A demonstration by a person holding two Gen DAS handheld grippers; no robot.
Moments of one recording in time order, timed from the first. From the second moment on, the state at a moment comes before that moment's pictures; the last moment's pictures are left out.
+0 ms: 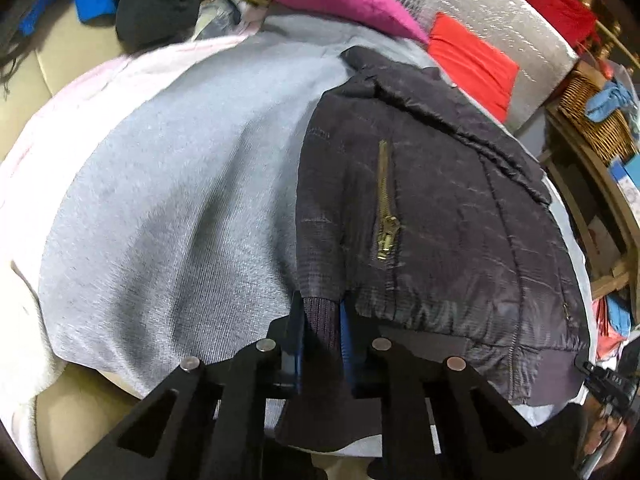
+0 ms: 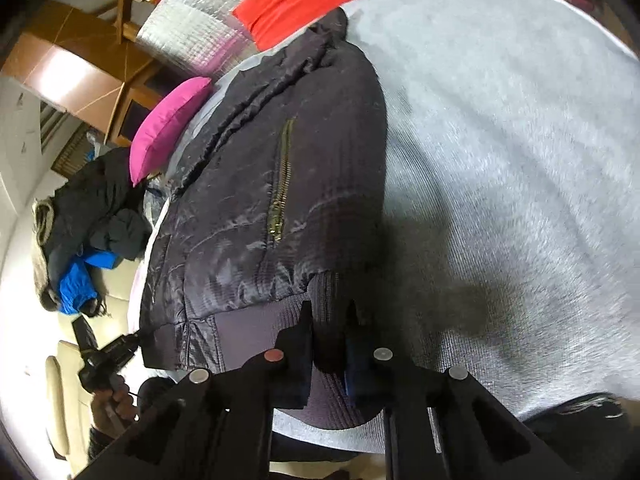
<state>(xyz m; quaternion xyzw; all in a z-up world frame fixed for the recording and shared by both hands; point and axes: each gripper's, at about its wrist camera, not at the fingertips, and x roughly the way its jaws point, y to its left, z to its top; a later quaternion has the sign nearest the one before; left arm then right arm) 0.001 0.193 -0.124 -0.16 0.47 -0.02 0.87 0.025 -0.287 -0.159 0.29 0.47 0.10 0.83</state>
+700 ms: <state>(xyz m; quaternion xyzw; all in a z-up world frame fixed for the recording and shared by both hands) 0.005 0.201 -0.148 -0.20 0.50 -0.02 0.84 0.029 -0.311 -0.156 0.29 0.46 0.10 0.83</state>
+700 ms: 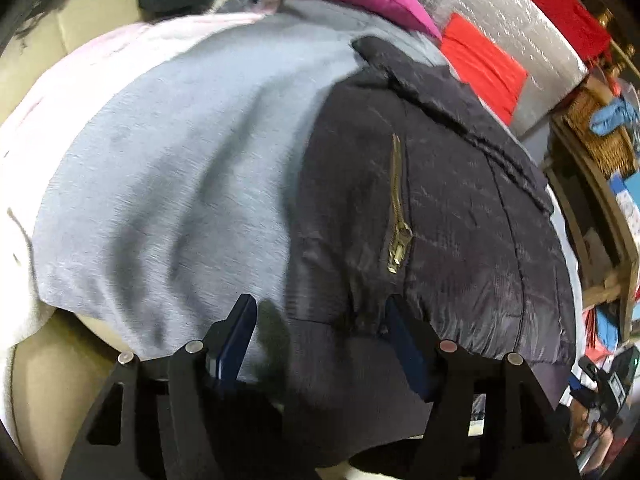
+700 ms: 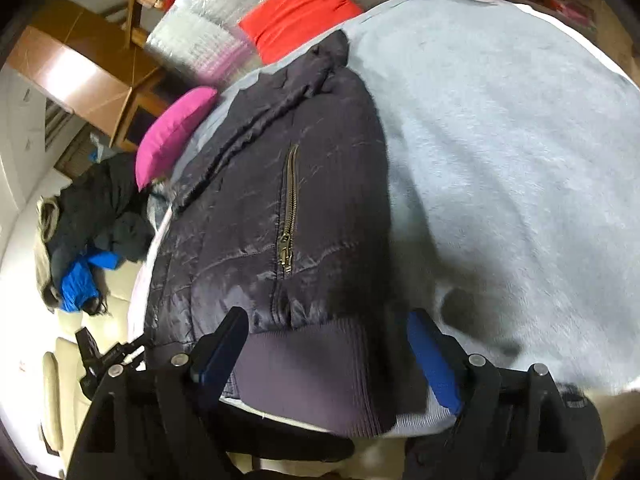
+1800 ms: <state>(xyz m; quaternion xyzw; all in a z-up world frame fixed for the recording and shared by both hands) 0.015 0.173 -0.151 -0.15 0.50 -0.03 0.85 0.034 -0.297 -0.179 0.29 0.51 0.12 0.80</state>
